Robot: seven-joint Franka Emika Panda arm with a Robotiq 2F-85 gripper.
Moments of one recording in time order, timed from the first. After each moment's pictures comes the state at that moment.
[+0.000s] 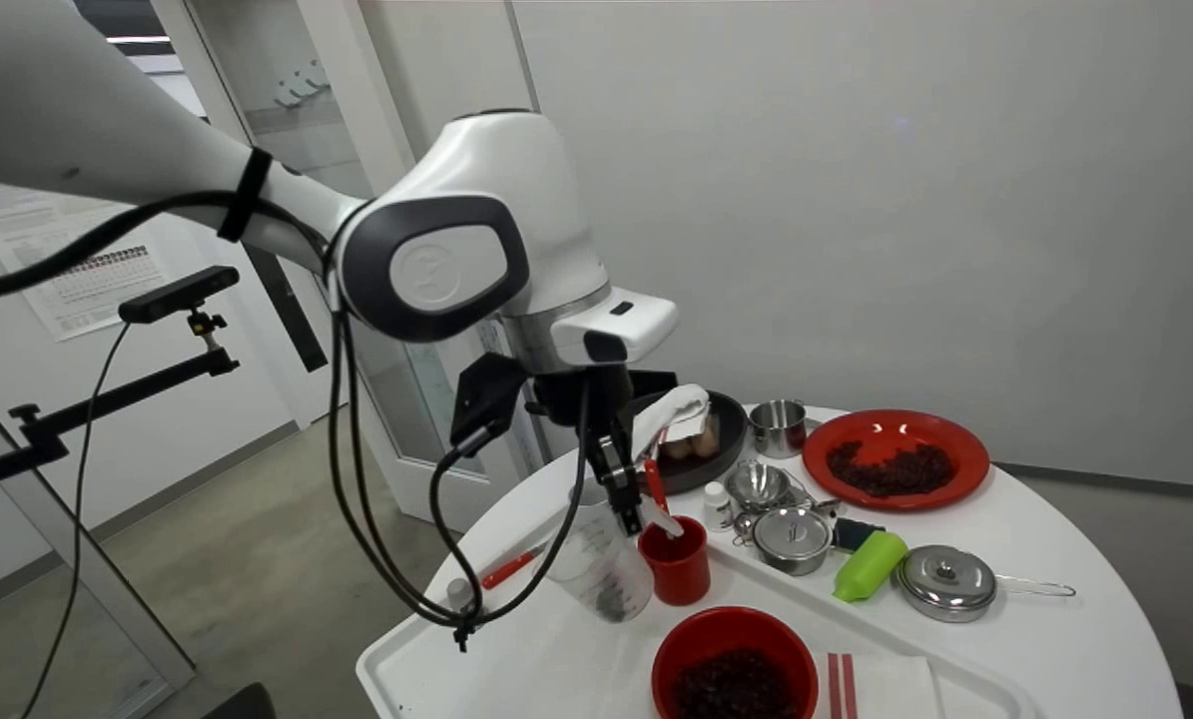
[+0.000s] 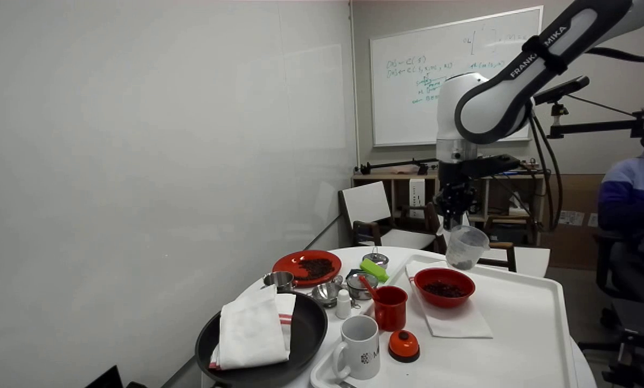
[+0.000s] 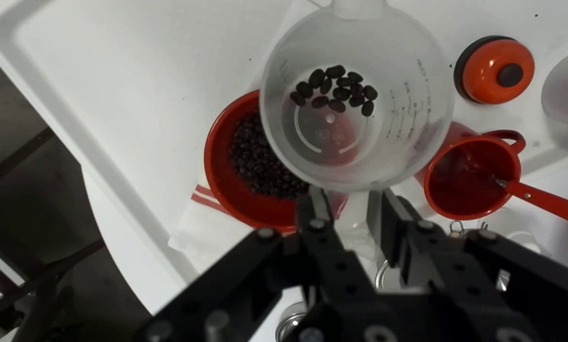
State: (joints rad) arm -0.11 0.12 -0.15 -2.21 -0.05 2.37 0.30
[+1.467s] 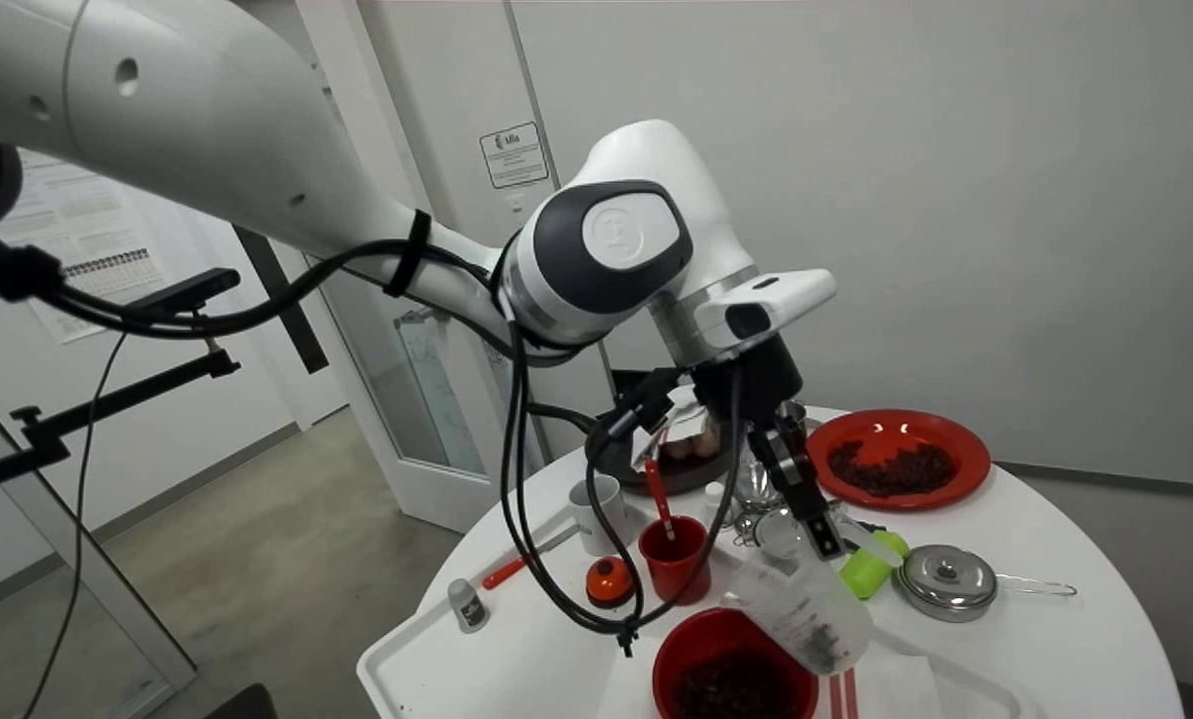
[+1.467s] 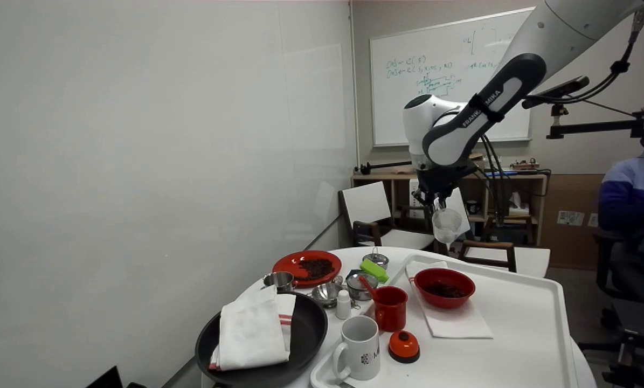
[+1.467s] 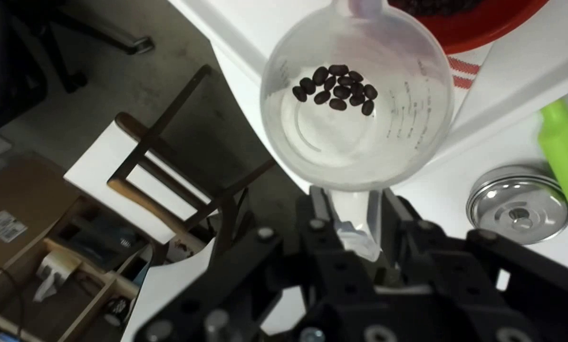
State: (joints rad) arm -0.01 0.45 -0.37 -1.82 -0.40 2.32 0.77
